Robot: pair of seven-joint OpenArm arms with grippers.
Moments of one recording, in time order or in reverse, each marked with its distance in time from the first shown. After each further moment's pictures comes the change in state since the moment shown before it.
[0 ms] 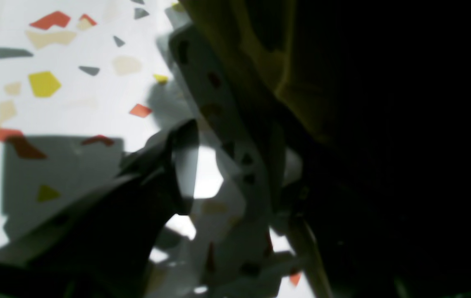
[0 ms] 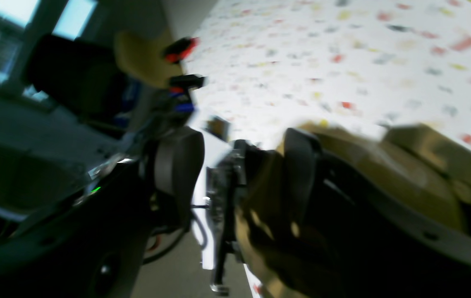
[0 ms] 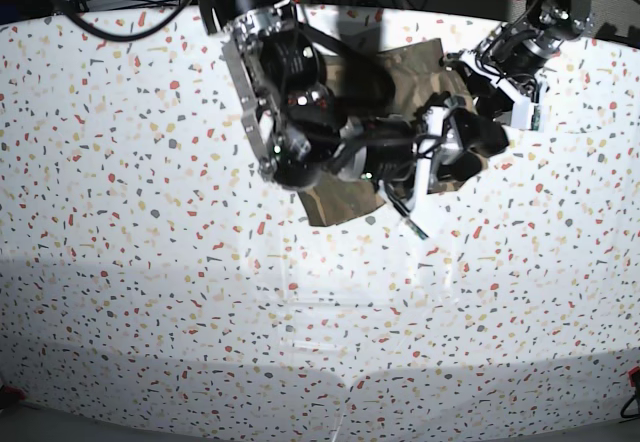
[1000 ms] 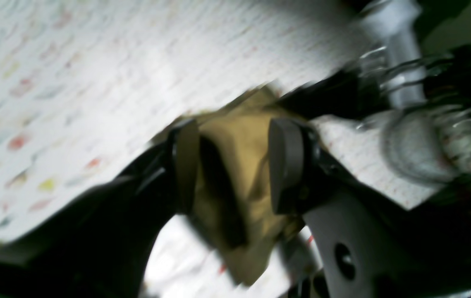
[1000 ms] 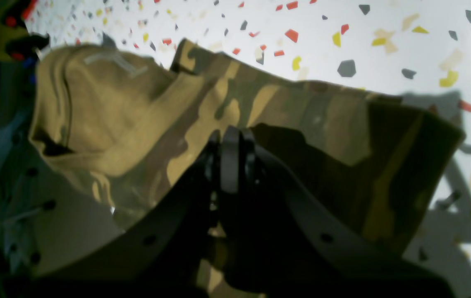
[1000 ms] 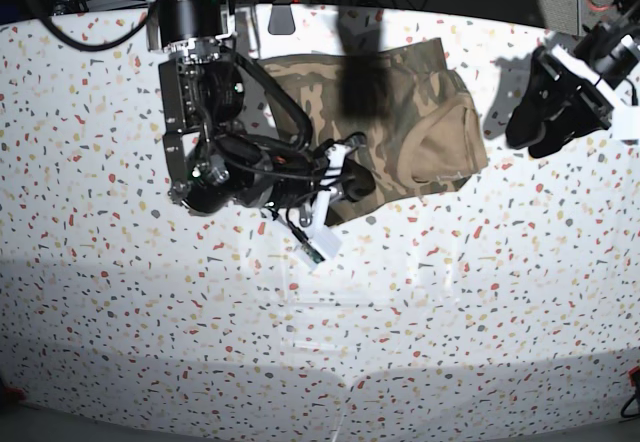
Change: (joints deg) left arm 8.9 -4.2 -17.8 24.0 -35.0 -6.0 13.3; right arm 1.9 7.3 13.5 0.0 -15.1 0.1 -2.3
